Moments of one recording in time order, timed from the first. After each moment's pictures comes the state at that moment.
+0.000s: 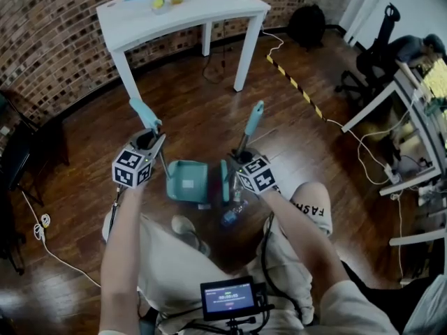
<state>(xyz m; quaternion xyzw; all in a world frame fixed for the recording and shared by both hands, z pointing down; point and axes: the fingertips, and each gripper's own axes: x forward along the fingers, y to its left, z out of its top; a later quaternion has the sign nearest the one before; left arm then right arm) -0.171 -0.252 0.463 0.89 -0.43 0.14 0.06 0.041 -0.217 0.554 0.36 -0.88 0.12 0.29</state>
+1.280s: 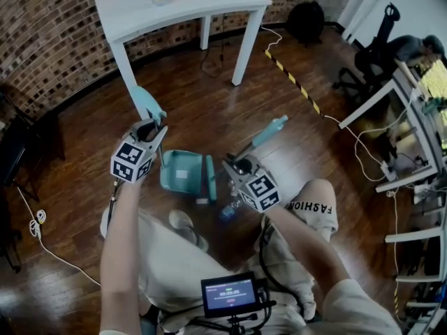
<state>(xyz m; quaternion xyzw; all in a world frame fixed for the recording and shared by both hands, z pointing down) -0.160 -0.248 0.445 0.90 -0.40 0.16 0.01 0.013 -0.162 0.503 0.35 -0.92 0.04 0.19</state>
